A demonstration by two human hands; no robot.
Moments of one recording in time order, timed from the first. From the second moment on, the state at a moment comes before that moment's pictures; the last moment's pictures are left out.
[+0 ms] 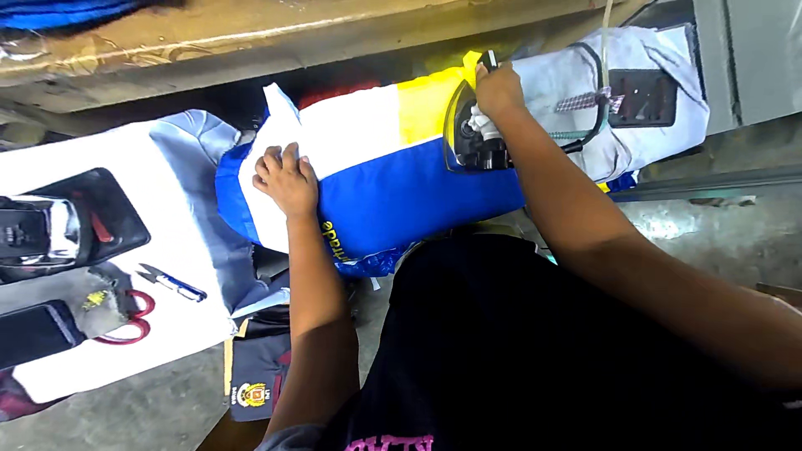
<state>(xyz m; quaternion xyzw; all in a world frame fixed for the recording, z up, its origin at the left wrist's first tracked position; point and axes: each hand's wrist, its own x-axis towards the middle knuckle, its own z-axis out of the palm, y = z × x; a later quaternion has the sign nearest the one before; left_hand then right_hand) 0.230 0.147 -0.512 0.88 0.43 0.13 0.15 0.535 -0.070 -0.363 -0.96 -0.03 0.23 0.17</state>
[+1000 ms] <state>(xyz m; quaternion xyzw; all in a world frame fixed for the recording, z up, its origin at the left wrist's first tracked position) 0.232 0.146 -0.513 0.88 0.44 0.15 0.14 0.525 -0.078 -0.363 -0.94 -0.18 0.26 0.13</state>
